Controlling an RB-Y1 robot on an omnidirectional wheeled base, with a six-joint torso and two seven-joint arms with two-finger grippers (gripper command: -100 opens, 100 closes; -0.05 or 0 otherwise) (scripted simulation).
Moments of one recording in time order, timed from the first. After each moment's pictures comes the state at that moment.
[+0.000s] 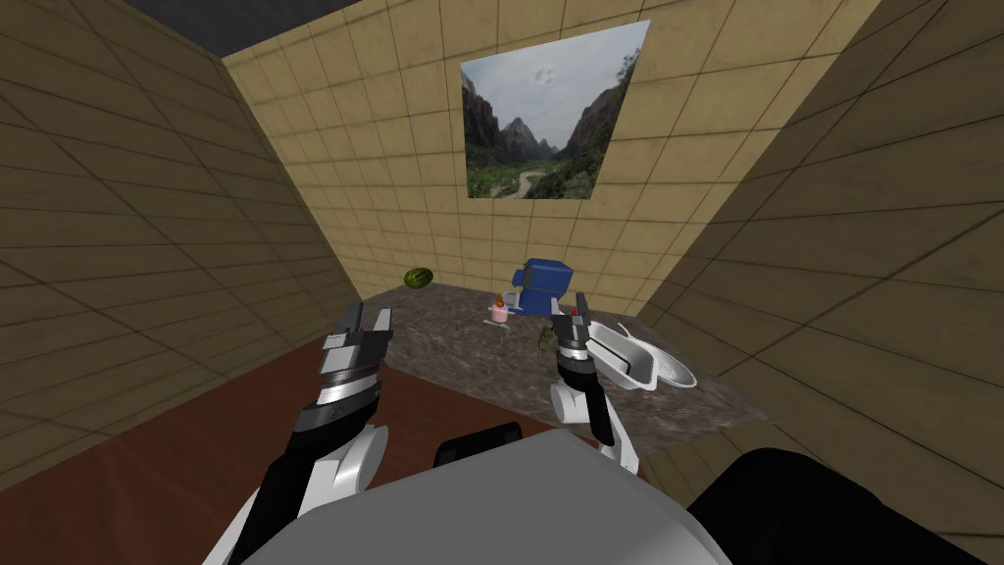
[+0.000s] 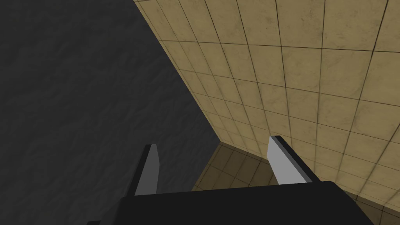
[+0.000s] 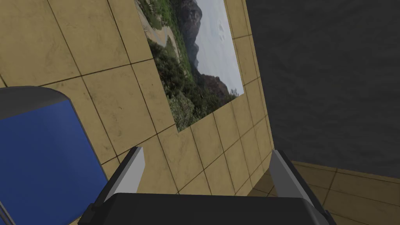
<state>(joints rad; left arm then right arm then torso) 0.48 -0.01 -0.07 -2.30 -0.04 -0.47 0.00 0.46 -0.01 -0.03 -2.28 -0.03 -0.59 -0.13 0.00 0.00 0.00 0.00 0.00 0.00</state>
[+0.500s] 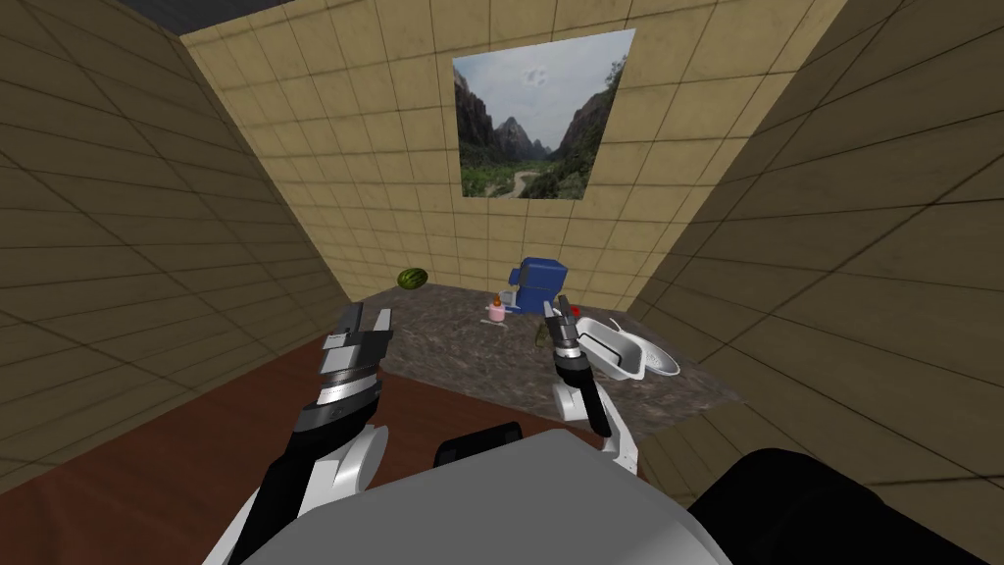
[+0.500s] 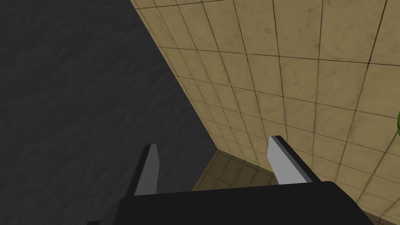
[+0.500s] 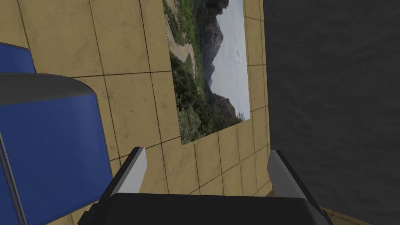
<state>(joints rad) 0.48 -0.01 -0.07 -2.30 -0.04 -0.47 0.00 0.44 -0.10 -0.03 -2.22 0.07 -0.56 -0.13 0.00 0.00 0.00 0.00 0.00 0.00</state>
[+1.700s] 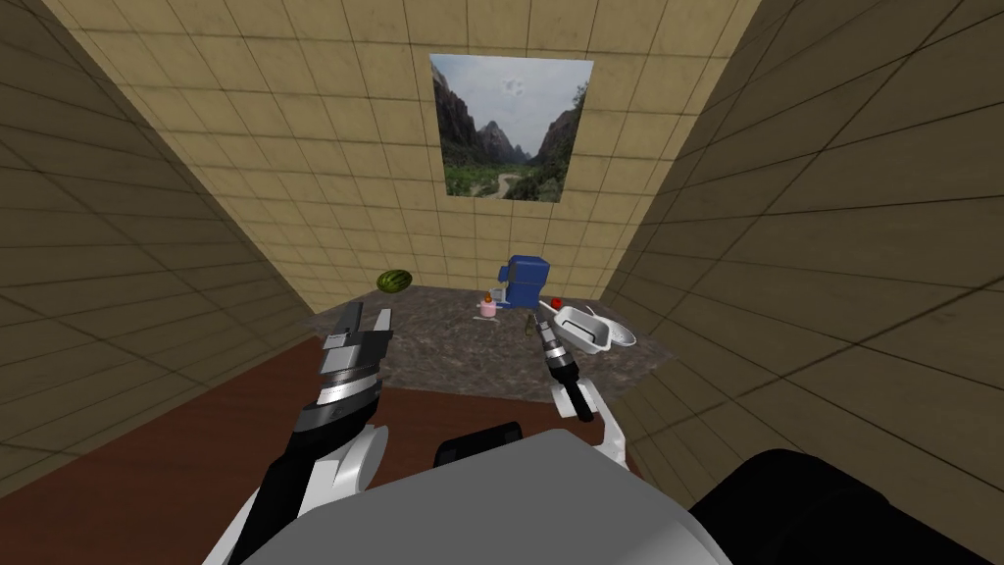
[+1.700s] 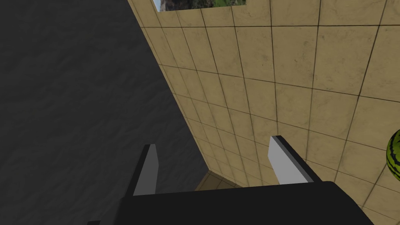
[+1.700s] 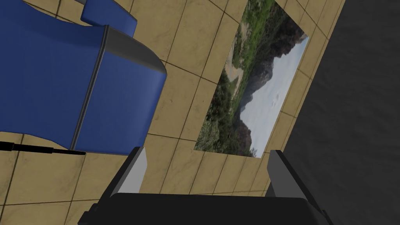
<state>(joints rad) 0.48 -0.01 -0.07 -2.30 -0.04 -0.47 0.00 0.39 -0.13 -0.05 -2.03 0.40 -0.47 -0.11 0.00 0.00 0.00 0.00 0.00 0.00</state>
